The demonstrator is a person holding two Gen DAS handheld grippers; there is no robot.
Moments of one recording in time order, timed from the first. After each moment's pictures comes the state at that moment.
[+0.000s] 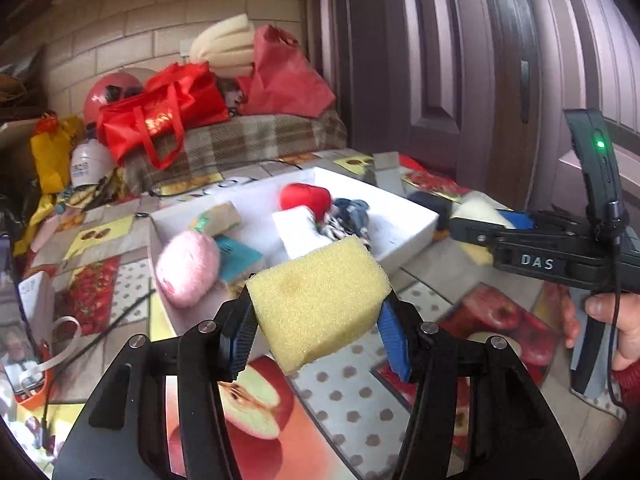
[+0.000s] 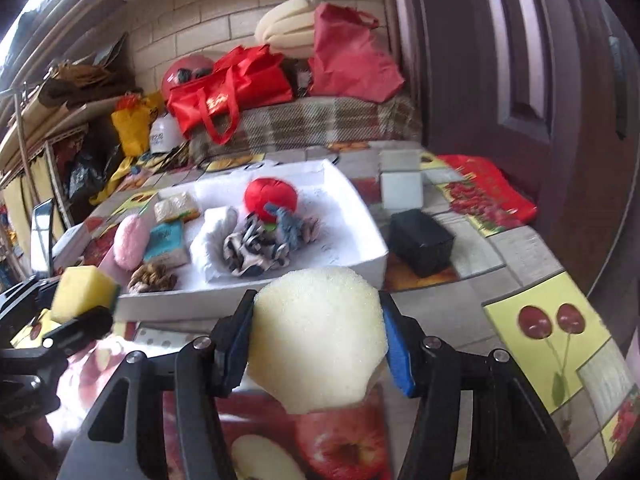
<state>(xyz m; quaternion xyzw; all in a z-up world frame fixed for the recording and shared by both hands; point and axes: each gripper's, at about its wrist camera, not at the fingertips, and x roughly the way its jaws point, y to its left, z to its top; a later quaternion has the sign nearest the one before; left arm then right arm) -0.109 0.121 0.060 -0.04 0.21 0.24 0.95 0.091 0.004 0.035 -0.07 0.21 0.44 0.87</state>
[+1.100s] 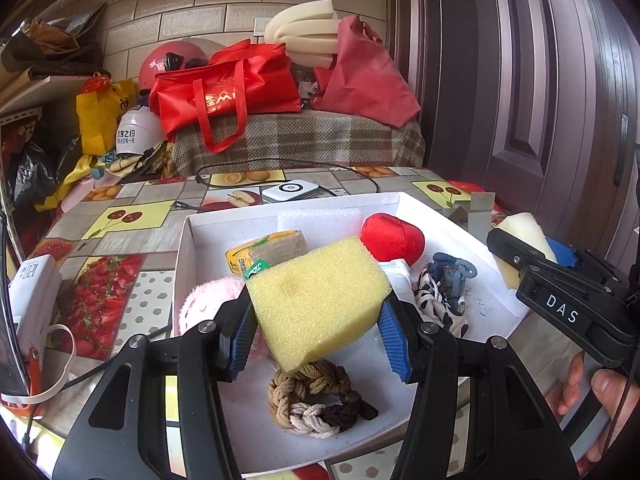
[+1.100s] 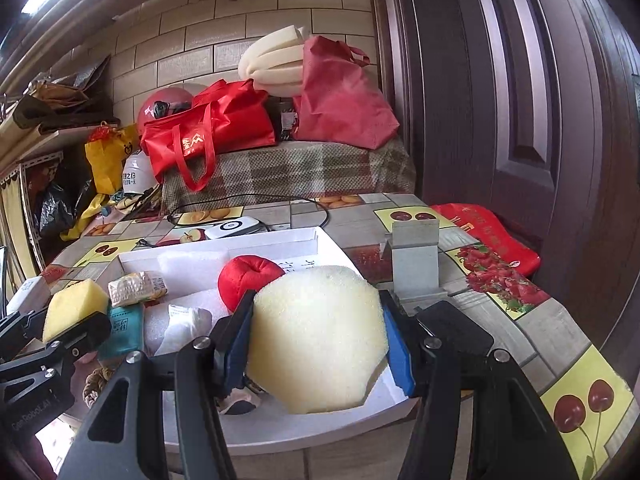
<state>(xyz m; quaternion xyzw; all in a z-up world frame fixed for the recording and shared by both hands) -0.057 0.199 0.057 -0.11 0.20 0.33 0.91 0.112 0.083 0.047 -0.06 0.16 0.44 0.88</state>
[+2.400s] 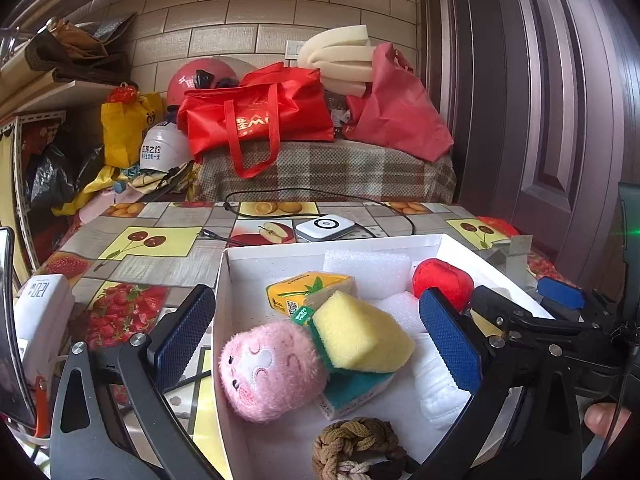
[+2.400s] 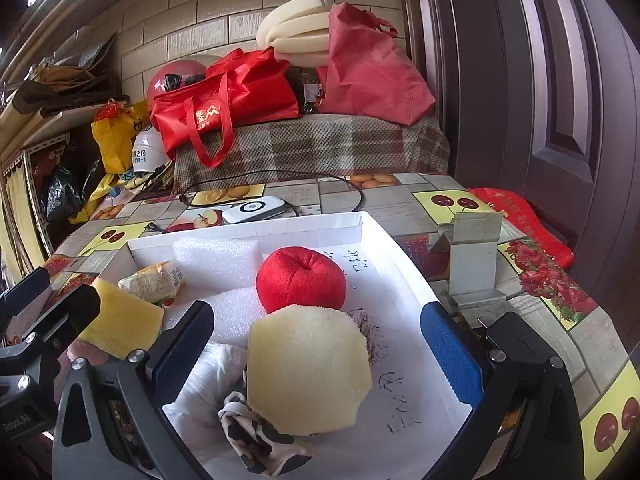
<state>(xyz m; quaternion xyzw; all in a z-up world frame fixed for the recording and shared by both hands) -0.061 0.237 0.066 -0.12 0.14 0.38 0.91 0.121 0.135 0.044 -0.07 0.19 0.46 0.86</state>
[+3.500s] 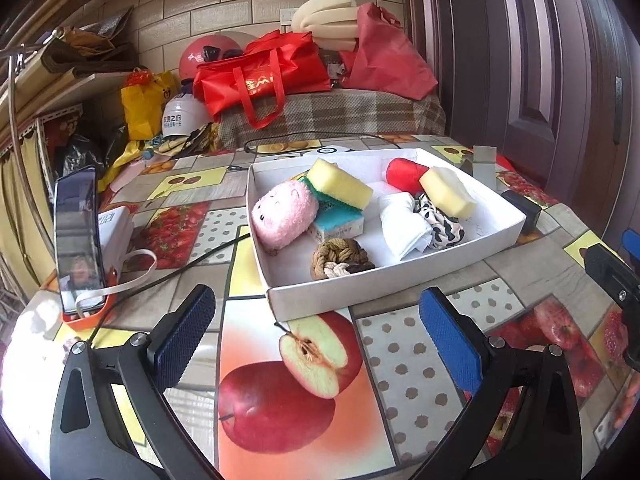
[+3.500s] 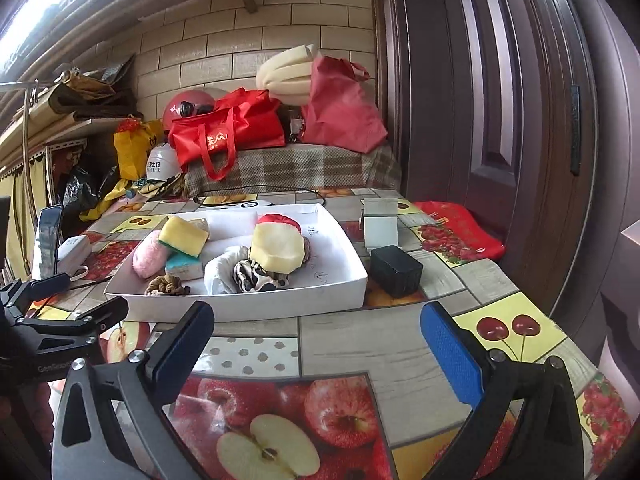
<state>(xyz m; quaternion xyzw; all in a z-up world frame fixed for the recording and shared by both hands) -0.126 0.121 0.050 -0.10 0.25 0.40 0.88 0.036 -0.028 0.045 -0.07 0.15 0.44 0.88</state>
